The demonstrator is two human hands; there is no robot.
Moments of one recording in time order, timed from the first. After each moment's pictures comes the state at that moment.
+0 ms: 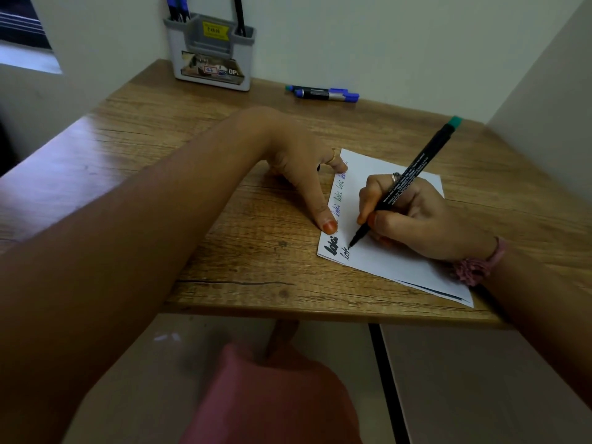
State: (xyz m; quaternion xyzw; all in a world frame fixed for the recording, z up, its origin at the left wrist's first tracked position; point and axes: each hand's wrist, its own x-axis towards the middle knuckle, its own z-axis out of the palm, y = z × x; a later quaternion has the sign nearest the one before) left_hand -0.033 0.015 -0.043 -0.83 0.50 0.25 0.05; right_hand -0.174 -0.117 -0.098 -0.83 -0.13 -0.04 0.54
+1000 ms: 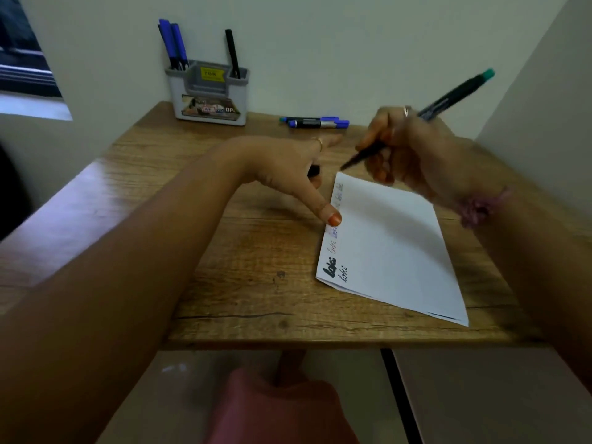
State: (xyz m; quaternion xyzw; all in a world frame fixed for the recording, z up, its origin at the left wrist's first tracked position) left_hand -0.015 0.022 -0.040 -0.81 0.50 0.24 -0.18; right_hand -0.134 -0.128 -0.034 -0.77 -0.06 -0.15 0.62
